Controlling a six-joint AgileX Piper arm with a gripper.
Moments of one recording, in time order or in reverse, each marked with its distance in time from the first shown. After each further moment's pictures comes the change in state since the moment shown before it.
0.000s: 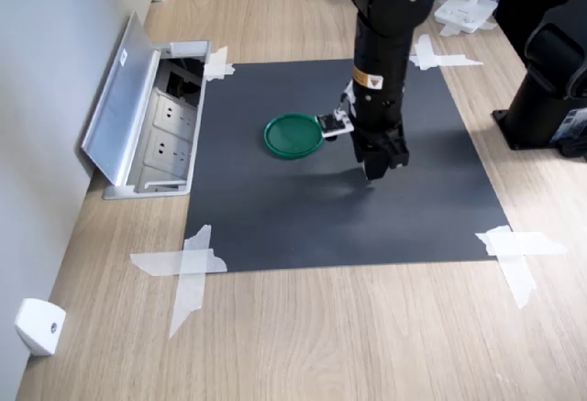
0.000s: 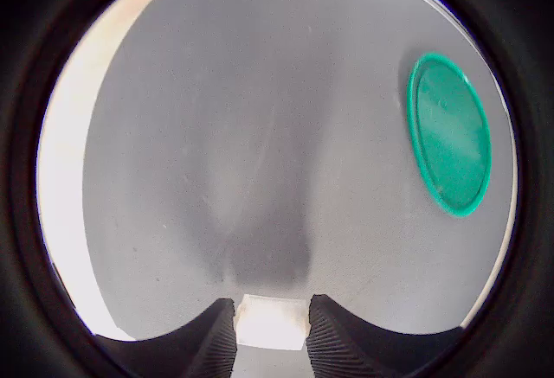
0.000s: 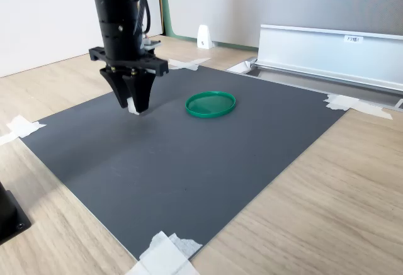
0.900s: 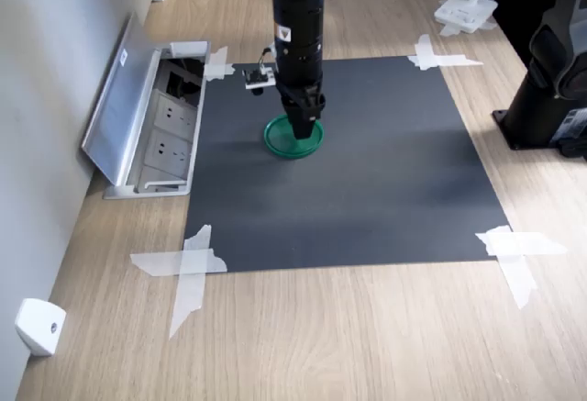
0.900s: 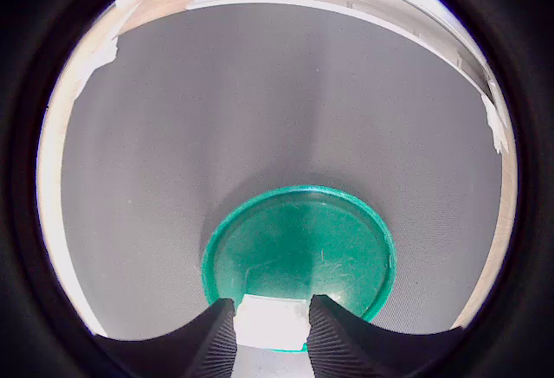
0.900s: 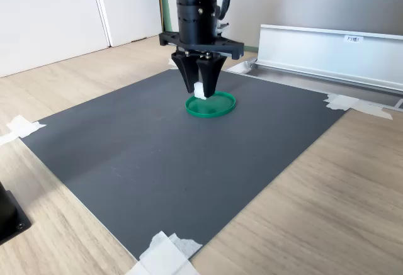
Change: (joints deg) arm -15.0 12.4 -16.0 -0.4 2.3 -9.8
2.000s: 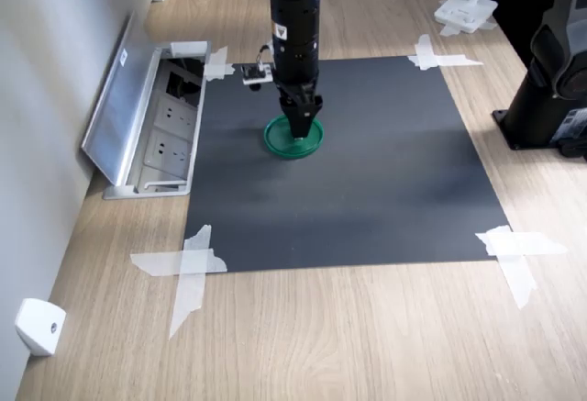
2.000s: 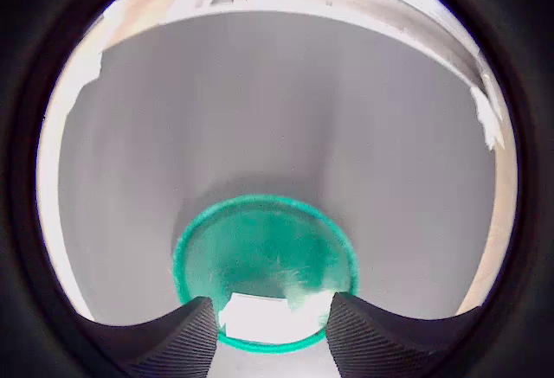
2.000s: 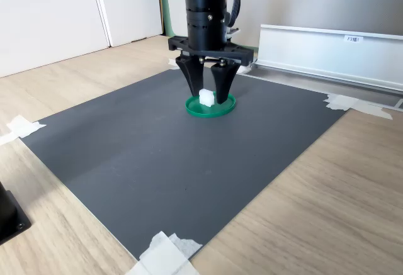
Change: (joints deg) arm -2.3 -2.7 0.0 -0.1 -1.7 -0.8
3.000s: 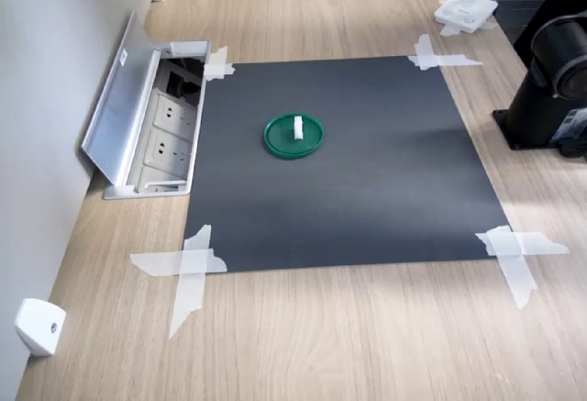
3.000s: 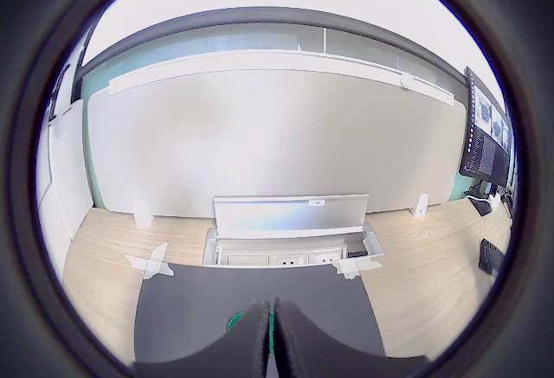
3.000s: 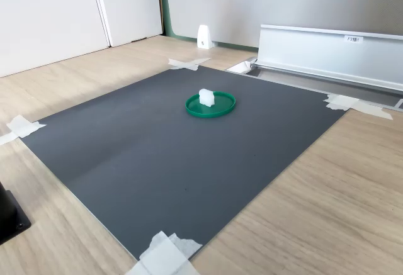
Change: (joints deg) arm 0.0 -71.7 37.4 -2.0 -25.5 10.5
